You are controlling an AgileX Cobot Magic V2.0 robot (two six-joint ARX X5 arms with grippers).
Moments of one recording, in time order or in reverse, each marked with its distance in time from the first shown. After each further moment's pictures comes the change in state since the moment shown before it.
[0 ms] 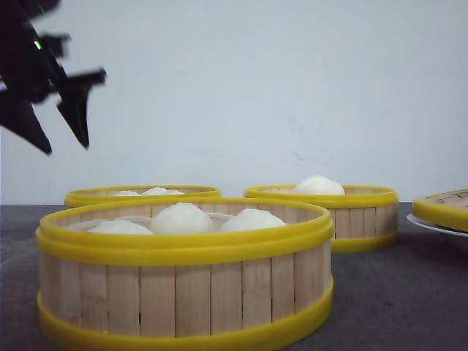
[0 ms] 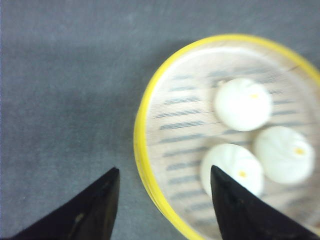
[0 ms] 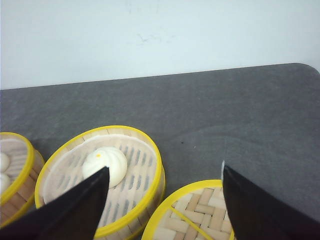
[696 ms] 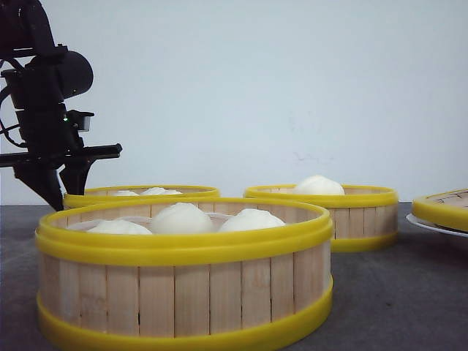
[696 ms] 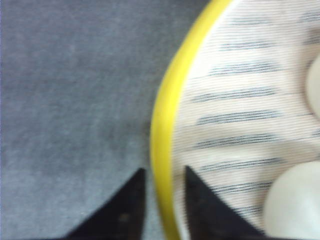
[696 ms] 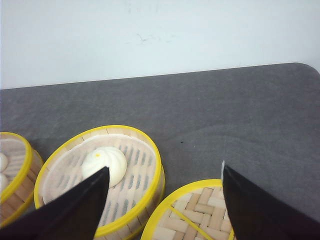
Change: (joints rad) left arm -0.006 0.234 0.080 -0.032 -0.051 -0.002; right arm 0.000 0.000 0.000 -0.004 0.001 0.000
